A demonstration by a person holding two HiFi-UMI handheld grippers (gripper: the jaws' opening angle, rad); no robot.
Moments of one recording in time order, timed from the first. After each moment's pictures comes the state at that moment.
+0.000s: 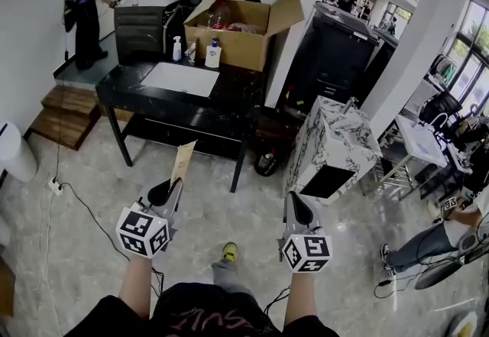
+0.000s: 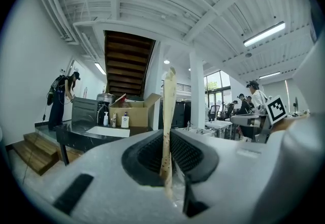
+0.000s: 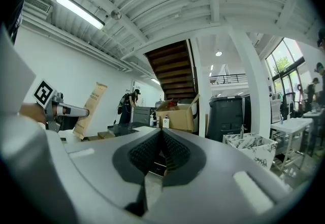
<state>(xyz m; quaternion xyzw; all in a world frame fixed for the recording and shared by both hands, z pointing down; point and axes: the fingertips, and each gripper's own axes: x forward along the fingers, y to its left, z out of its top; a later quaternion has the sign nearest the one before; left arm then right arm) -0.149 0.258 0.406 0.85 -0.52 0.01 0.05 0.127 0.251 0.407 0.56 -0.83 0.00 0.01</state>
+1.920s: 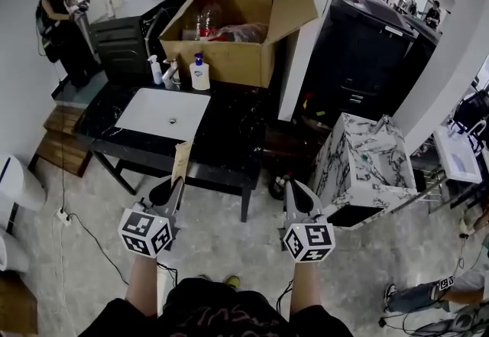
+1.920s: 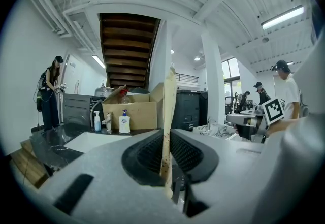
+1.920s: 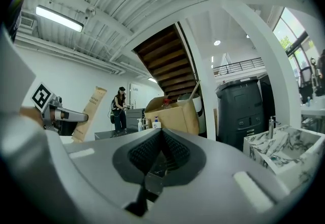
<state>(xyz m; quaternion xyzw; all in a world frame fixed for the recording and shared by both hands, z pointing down) -0.104 -0.118 0.419 0.83 -0.55 0.06 0.06 0.159 -0.151 0.434 0.52 -0.85 0.05 -0.02</state>
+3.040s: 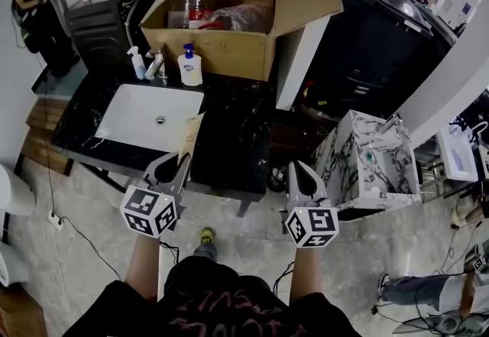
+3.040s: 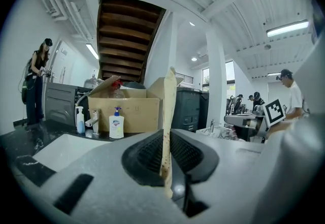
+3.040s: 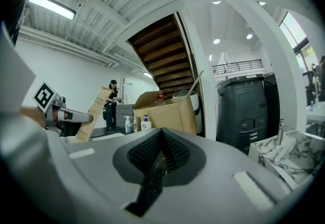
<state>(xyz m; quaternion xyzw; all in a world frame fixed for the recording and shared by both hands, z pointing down) -0.124 -0.302 0.436 0.86 -0.51 0.05 0.09 0.121 -0.310 0.438 0.55 -0.84 0.05 0.00</state>
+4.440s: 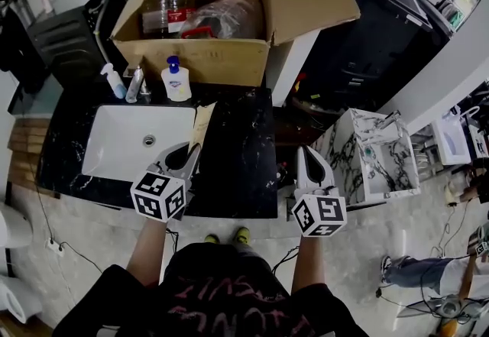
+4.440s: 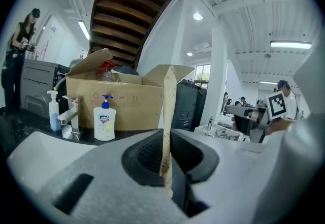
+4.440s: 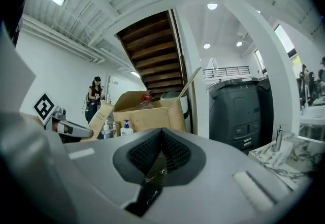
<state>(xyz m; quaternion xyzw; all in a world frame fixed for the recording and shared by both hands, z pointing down) -0.134 -0.464 0.472 0.89 -0.43 0.07 0.15 0.101 -0.436 0.423 0.61 -0.79 0.04 0.00</state>
